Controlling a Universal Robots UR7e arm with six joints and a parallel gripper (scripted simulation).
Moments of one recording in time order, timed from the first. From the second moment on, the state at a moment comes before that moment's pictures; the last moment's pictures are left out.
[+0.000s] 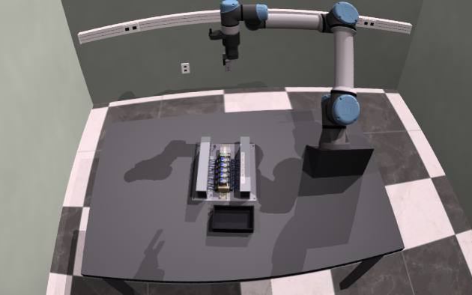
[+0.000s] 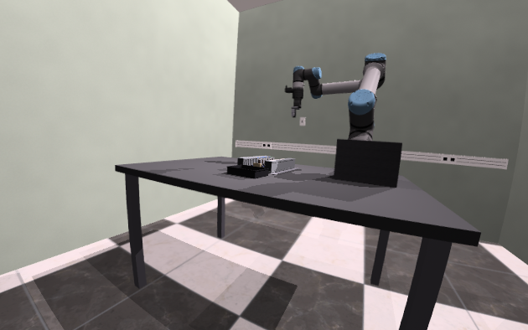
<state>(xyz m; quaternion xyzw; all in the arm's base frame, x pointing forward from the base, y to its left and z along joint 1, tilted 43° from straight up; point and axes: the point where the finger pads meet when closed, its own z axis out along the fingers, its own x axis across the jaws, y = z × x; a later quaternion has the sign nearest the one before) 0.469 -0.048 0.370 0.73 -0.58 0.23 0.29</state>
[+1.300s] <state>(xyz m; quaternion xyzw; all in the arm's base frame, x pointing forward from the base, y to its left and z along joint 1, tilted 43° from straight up) 0.512 -0.017 0.266 0.81 -0.45 0.18 0.32</state>
